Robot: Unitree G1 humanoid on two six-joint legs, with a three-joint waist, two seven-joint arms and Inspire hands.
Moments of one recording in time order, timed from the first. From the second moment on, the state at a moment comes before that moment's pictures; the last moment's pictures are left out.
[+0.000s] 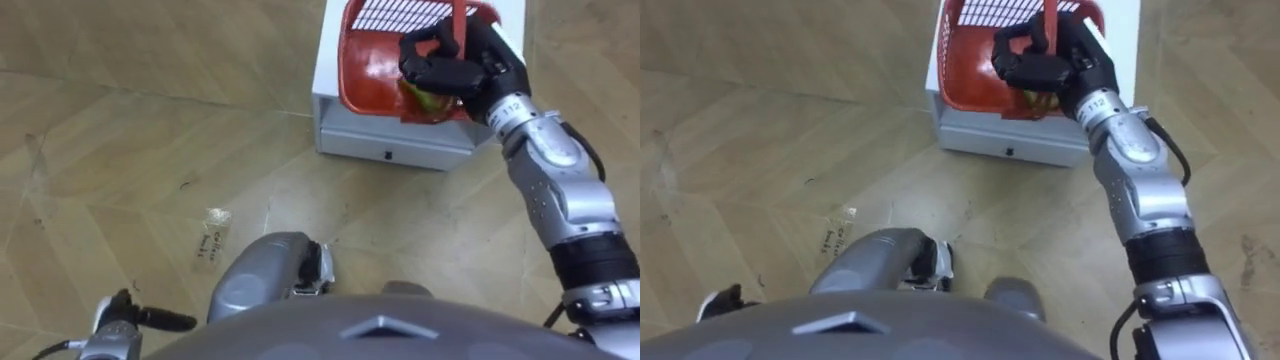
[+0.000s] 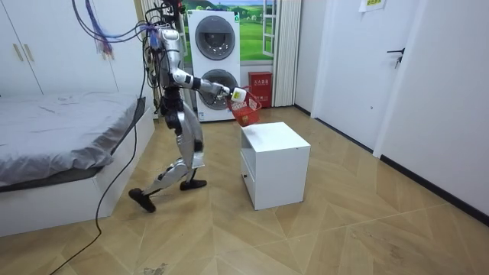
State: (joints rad) left arm 0.15 0.31 0.04 1.06 0.07 0.12 0.17; right arm -0.06 -0.37 0.13 0.21 0.45 0.05 0.16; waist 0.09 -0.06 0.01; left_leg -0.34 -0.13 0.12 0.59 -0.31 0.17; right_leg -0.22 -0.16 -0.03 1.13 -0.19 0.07
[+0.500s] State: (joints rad) left arm 0.25 0.27 0.06 1.01 0.08 0.09 0.19; right arm -0.05 -0.38 0.13 0.16 0.47 0.07 0.16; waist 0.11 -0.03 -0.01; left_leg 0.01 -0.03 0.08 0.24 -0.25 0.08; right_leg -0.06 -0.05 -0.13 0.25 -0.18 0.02
